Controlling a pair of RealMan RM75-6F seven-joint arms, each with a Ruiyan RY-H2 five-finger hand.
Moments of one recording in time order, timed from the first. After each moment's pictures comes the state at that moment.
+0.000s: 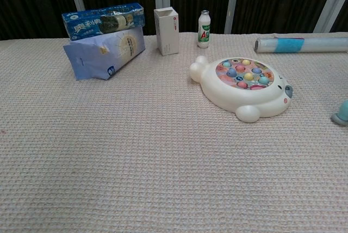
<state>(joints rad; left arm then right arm) -0.06 -1.12 0.01 -1.80 1.51 1.47 0.24 0.12 -1.13 0.08 -1.58 -1.44 1.39 0.11</state>
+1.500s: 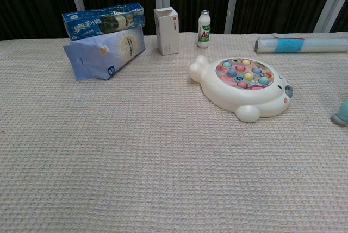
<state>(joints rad) -0.06 -1.10 0.01 -1.89 1.55 1.49 0.35 0.45 -1.24 0.06 -1.16 -1.44 0.81 0.52</state>
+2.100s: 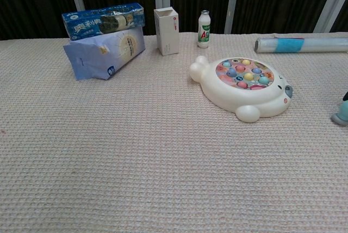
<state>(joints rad) -0.06 -1.10 0.01 -1.88 1.54 1.49 0.34 0.49 -1.32 0.04 -1.05 -1.46 0.79 0.59</state>
